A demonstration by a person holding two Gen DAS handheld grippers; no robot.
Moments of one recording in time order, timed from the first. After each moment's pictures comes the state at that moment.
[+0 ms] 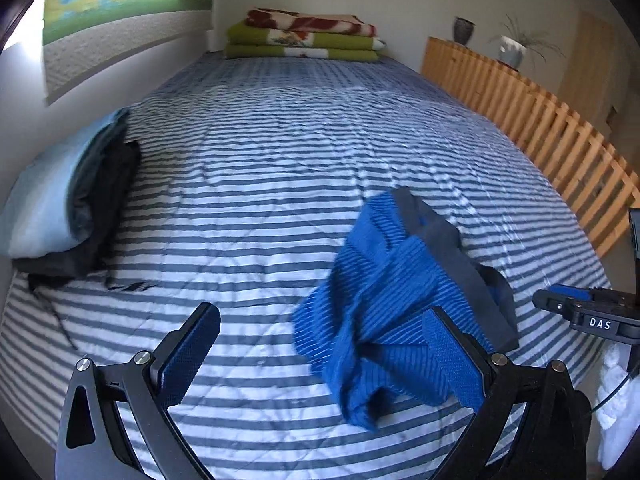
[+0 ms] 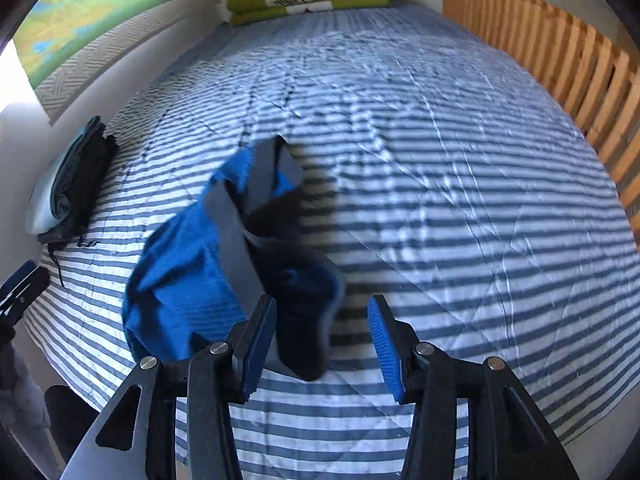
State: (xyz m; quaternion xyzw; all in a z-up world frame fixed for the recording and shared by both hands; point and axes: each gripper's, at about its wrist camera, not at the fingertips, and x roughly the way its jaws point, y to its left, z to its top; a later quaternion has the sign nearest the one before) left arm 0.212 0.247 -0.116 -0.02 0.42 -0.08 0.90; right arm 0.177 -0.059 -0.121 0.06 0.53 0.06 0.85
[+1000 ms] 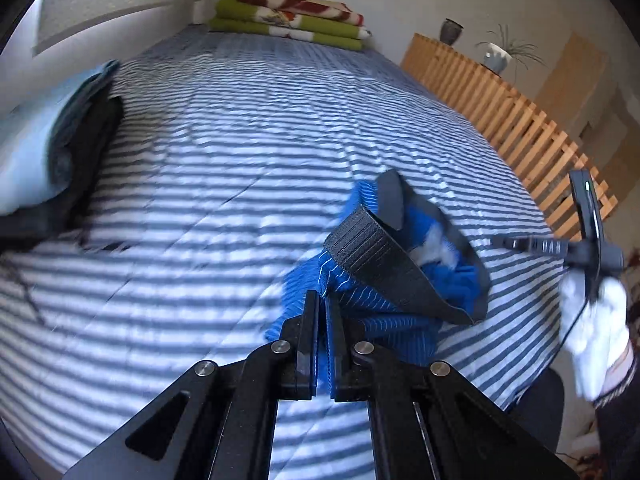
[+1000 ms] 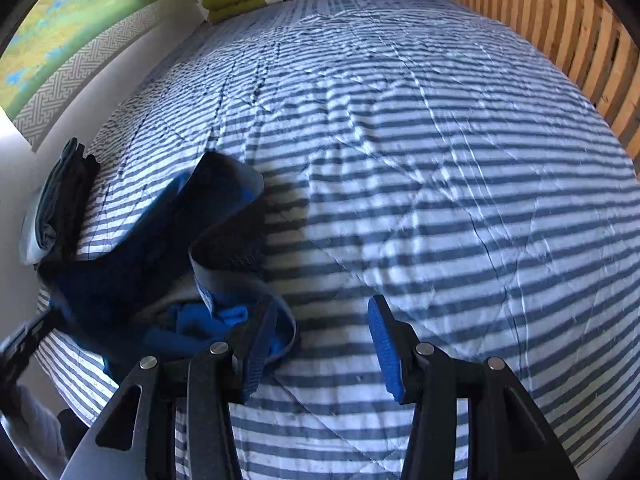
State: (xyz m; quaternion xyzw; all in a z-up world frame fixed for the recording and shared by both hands) left arm 0.177 0.308 -0.142 -0.09 0.43 -0.12 0.89; right arm 0.233 -0.066 -0.140 0.07 0.54 0.07 0.84
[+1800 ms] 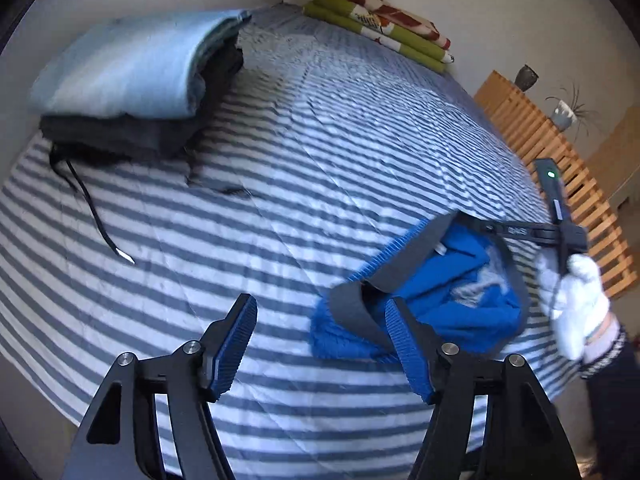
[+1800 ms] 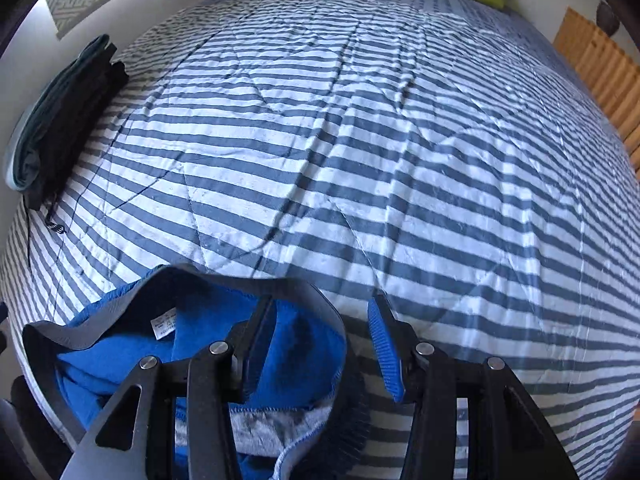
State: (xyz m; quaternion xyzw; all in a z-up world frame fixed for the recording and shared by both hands) left arm 0.160 0.399 -0.163 -0.20 0.46 -0.03 0.87; right arm 0.340 0.072 -0.174 -0.10 0.56 0.17 0.80
